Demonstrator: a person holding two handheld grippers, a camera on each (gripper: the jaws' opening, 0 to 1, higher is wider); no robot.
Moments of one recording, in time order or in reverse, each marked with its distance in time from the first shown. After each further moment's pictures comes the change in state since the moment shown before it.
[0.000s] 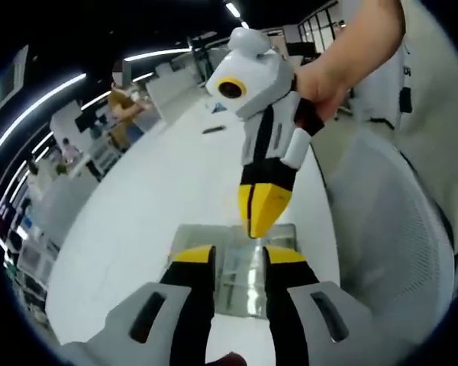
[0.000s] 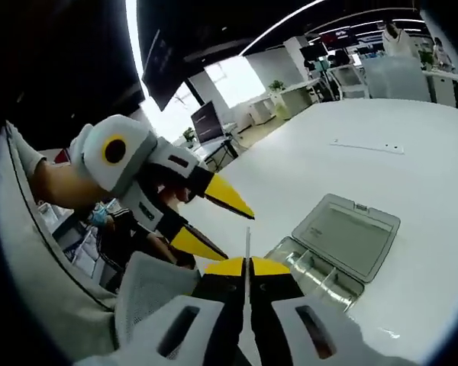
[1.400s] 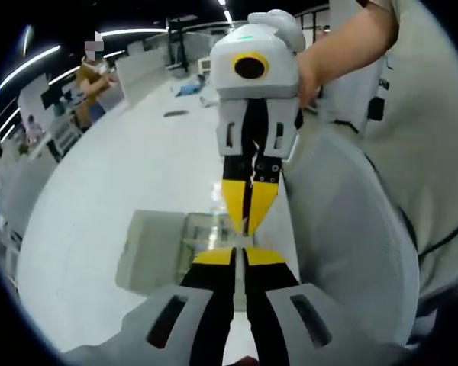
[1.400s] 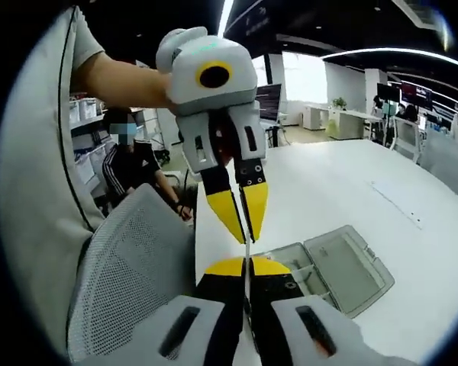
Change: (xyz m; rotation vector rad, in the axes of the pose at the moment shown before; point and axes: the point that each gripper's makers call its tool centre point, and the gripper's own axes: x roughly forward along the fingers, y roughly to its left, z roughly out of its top) left arm 0.000 -0.033 -0.011 -0.076 0.082 -0.259; right arm 0.001 0.024 -0.022 -0.493 0.086 0.092
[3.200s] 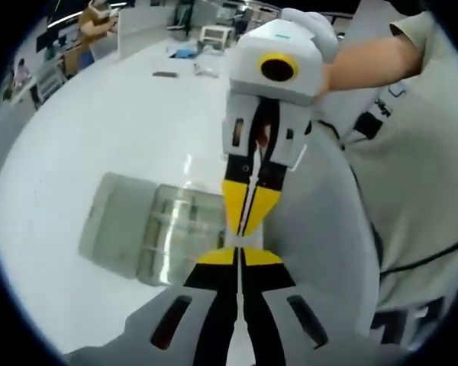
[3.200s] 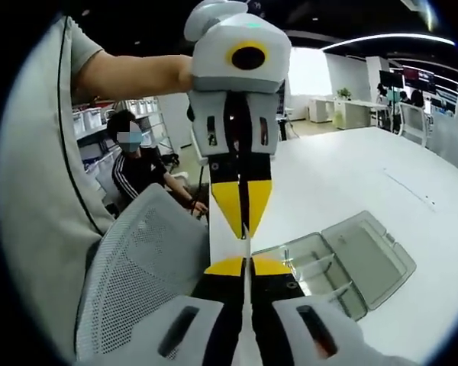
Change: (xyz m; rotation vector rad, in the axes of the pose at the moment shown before) left arm 0.004 -0.015 -0.010 -0.208 0.148 -0.169; right arm 0.008 0.012 -0.012 0.098 -0.001 0.058
